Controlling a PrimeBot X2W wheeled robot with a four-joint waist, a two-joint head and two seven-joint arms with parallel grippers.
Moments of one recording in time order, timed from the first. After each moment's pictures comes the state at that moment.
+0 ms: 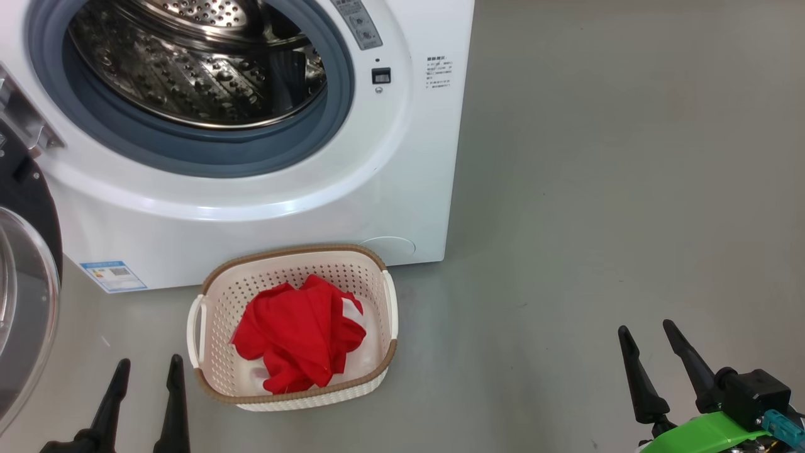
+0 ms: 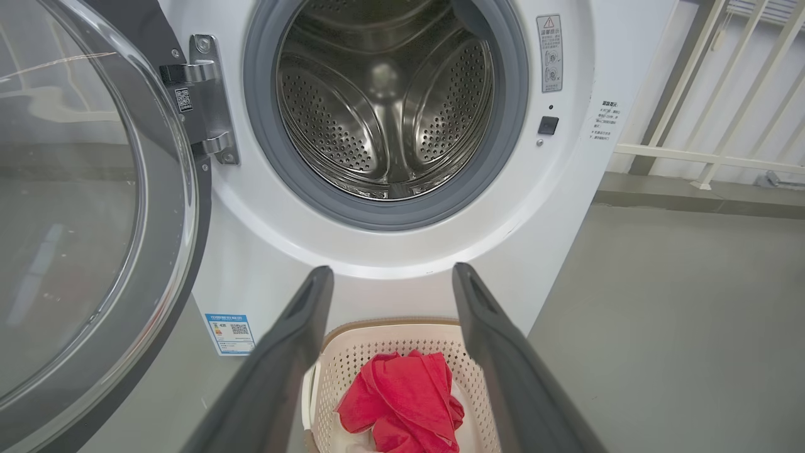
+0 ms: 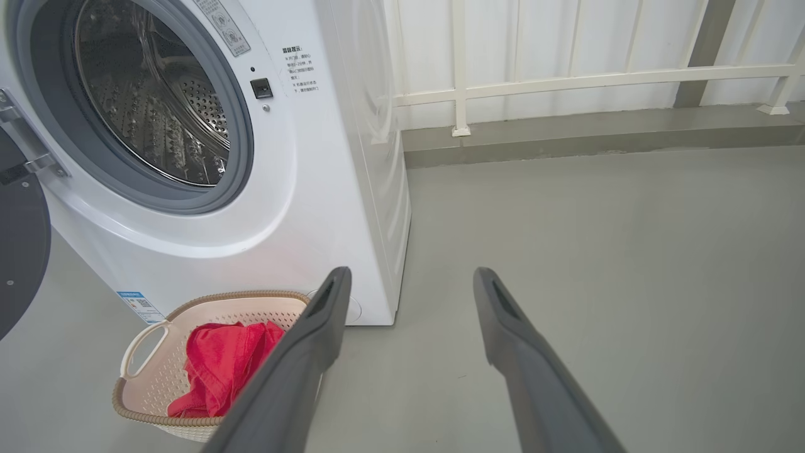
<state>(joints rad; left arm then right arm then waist) 0.04 0.07 0.15 0.15 -0.21 -0.13 -0.25 0.04 -0.11 0.00 0.25 0.34 0.13 -0.26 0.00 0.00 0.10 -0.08</state>
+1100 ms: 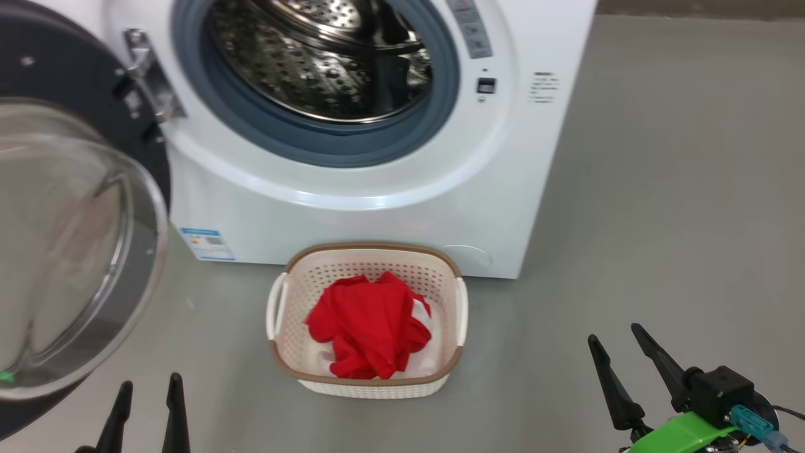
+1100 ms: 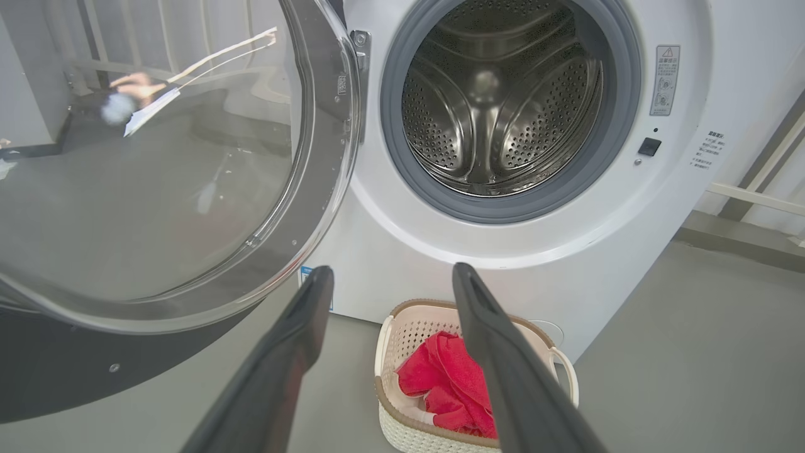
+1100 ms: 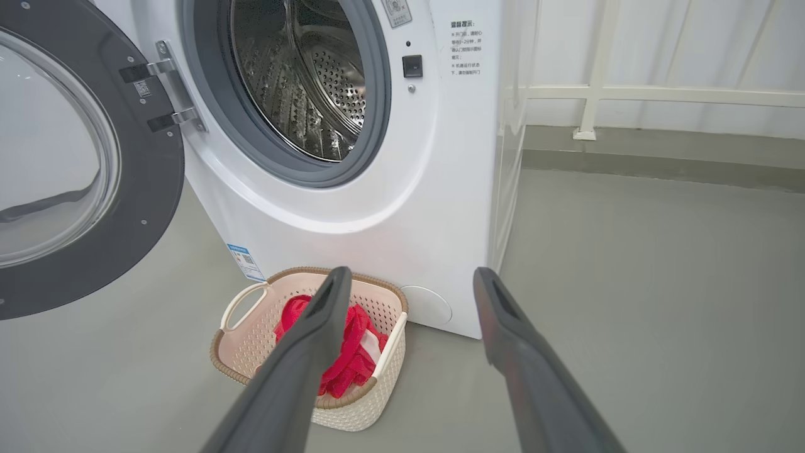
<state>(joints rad) 0.06 0.04 0.17 0.19 -0.27 -0.12 -0.25 0.01 -0.15 0.11 0.28 0.34 0.13 -0.26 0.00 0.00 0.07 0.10</state>
